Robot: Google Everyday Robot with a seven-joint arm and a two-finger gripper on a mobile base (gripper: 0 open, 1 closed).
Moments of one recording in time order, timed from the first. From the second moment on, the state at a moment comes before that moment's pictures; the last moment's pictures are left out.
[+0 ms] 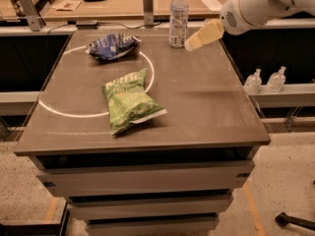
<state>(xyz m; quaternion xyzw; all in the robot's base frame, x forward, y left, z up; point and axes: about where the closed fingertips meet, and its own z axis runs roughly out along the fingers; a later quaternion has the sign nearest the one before) 0.698 -0.157 0.965 -0.33 0.84 0.04 0.42</state>
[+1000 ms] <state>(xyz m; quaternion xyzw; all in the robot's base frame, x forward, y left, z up) 0.738 -0.166 0.955 -0.20 0.85 0.01 0.48</state>
